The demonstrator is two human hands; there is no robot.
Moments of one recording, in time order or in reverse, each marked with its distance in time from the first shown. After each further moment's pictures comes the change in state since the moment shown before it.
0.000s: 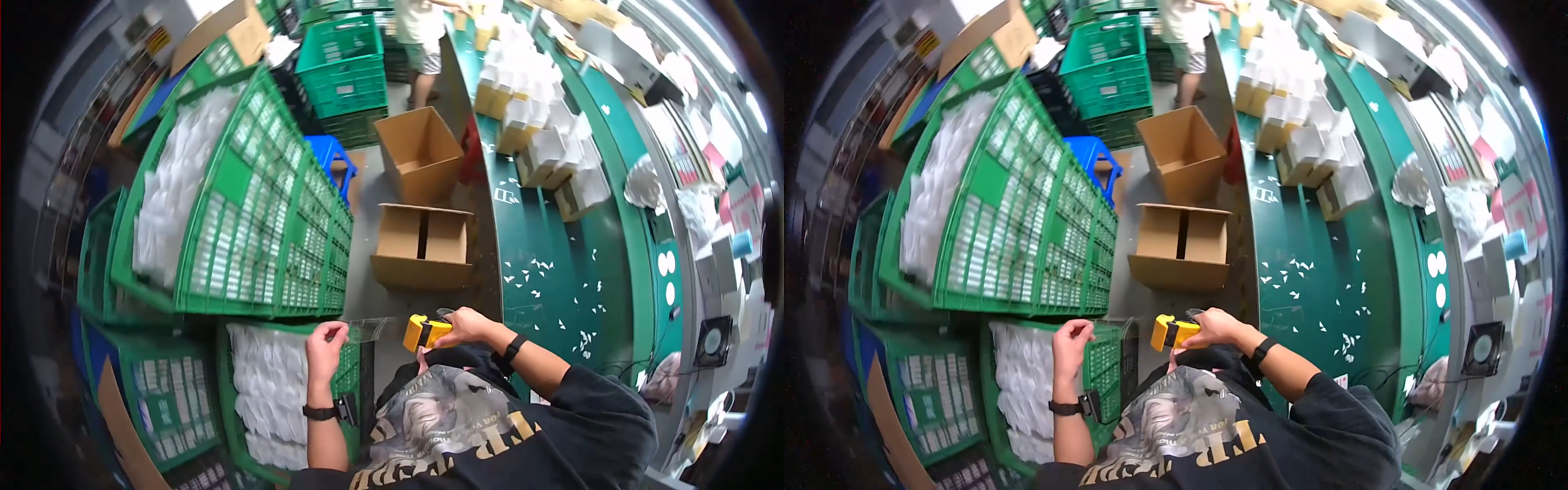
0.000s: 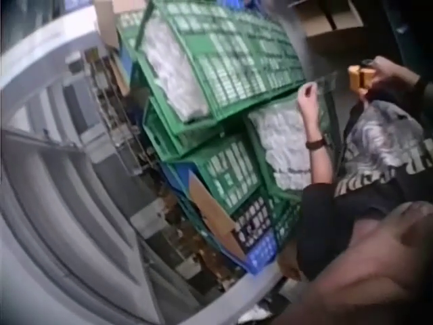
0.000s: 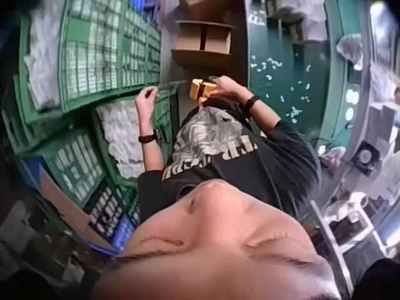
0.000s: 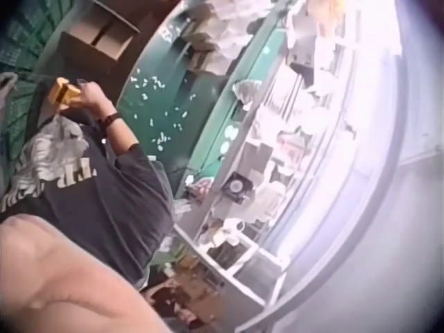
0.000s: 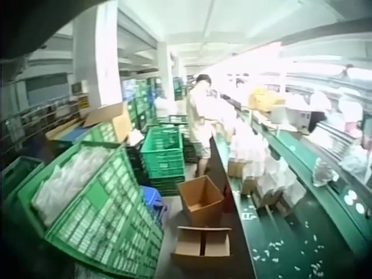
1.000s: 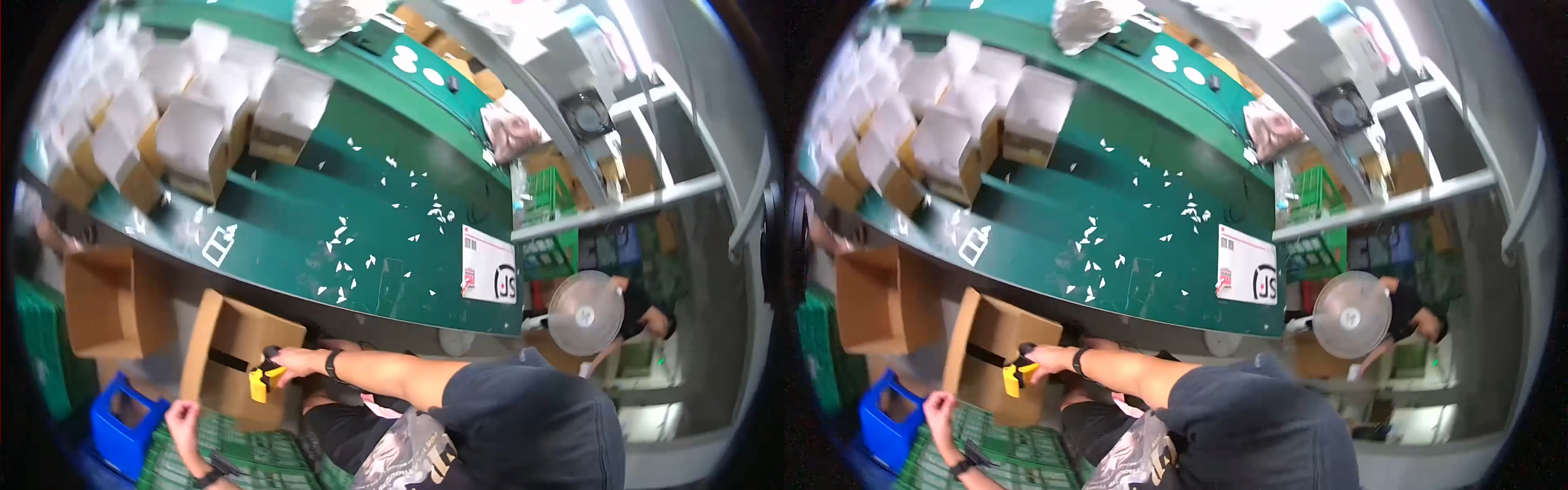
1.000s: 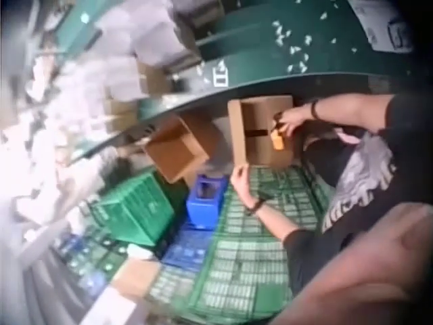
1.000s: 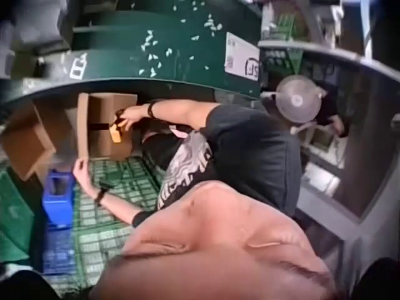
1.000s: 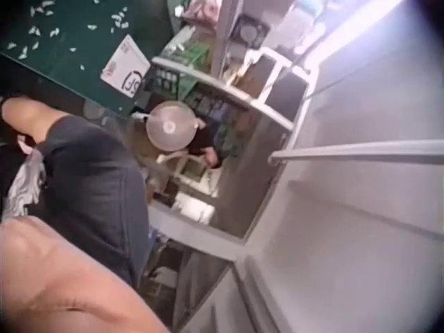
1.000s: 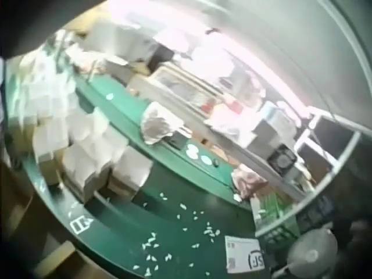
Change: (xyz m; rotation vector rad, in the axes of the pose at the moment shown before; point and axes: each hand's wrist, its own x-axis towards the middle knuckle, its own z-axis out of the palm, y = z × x) left_hand 0.517 -0.036 0.268 0.396 -1.191 0.175; right_hand 0.232 0.217 0.081 0.756 0.640 0.496
